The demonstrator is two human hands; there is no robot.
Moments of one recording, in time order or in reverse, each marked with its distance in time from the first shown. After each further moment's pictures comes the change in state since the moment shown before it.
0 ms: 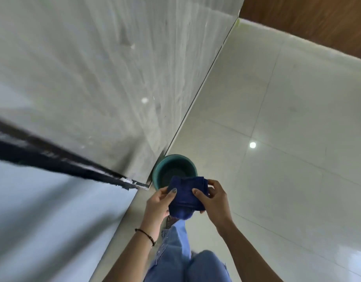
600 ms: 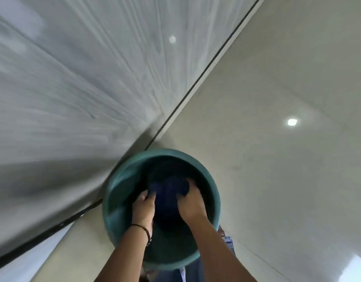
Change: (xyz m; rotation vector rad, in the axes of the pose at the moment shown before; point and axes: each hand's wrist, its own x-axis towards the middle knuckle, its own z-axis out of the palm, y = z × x) left_hand 0.476 -0.238 -0.013 -0.067 0.559 -0.328; right_hand 0.440 0.276 0.137 -0.426 -0.334 0.344
